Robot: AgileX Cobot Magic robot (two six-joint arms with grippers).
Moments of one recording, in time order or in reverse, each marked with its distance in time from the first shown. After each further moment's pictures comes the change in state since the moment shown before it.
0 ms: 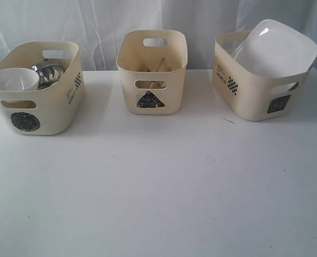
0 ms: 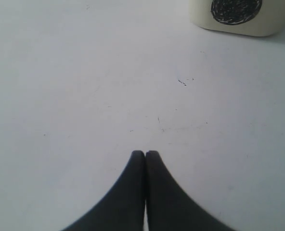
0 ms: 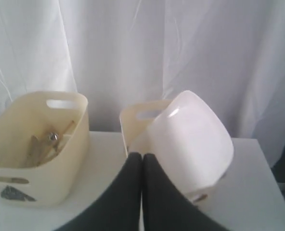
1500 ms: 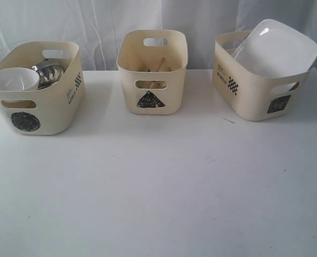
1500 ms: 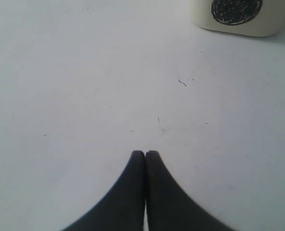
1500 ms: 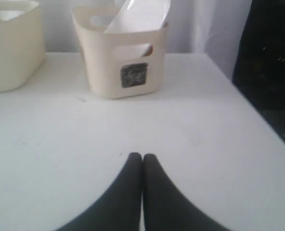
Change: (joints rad) left arm 0.000 -0.002 0.000 0.000 0.000 0.000; right arm 0.000 -1.050 1.033 -0.285 0.030 0.274
